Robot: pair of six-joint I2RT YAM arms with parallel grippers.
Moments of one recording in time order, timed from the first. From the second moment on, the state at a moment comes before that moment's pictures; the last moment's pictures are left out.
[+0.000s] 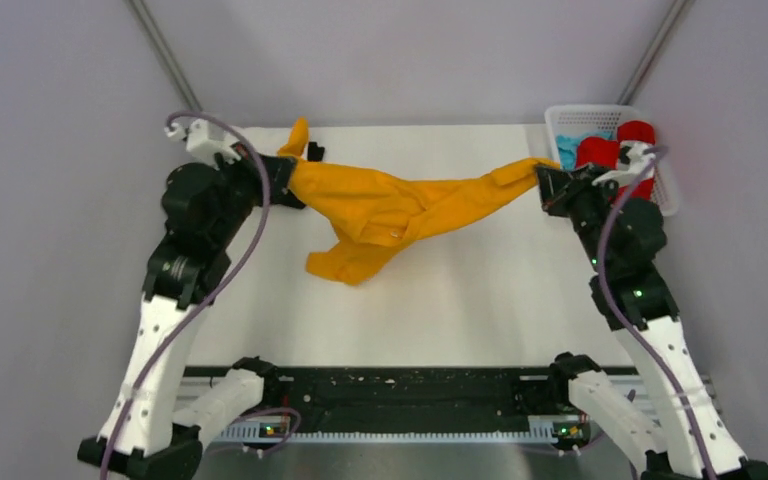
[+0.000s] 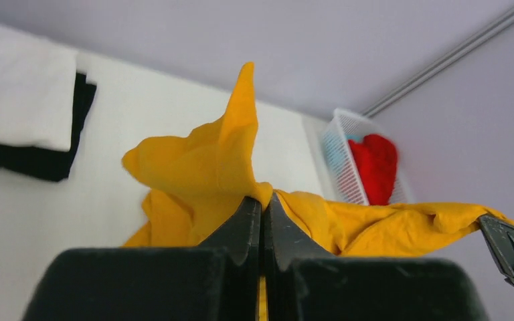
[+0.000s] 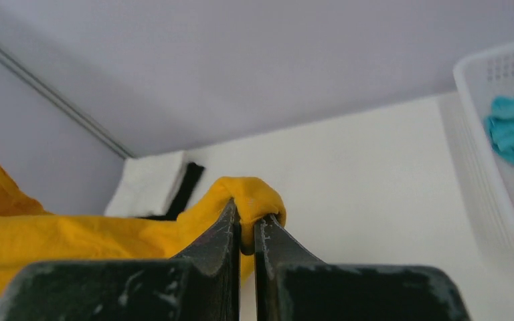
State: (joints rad) left arm -0.26 1.01 1.27 -0.44 0.04 -0.63; right arm 0.25 0.79 0.88 -0.11 0.08 0.47
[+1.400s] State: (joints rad) left arm -0.12 1.46 1.93 -0.46 0.19 -0.48; right arm 0.24 1.15 1.44 -0.02 0.24 0.22
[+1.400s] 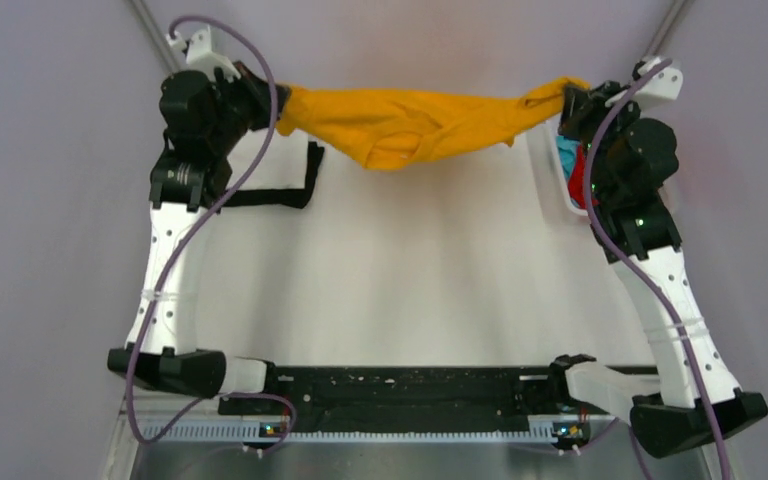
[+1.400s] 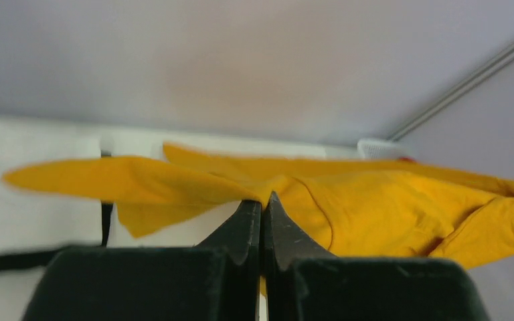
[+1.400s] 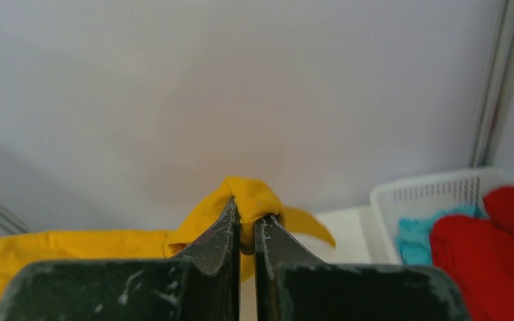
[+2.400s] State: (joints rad) left arm -0.29 1.13 0.73 -0.37 0.25 -0.67; right arm 0.52 0.82 0.68 -0.63 0.25 0.66
